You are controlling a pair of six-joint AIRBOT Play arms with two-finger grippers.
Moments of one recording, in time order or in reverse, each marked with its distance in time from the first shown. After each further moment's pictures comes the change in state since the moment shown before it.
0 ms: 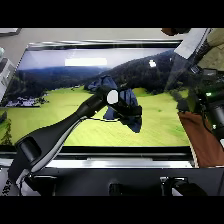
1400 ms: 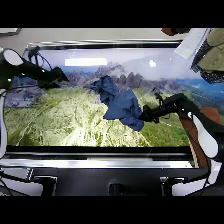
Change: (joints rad) left arm 0.762 0.193 -0.095 -0.023 -0.163 0.390; right arm -0.212 -0.625 -0.019 1.247 0.107 -0.758
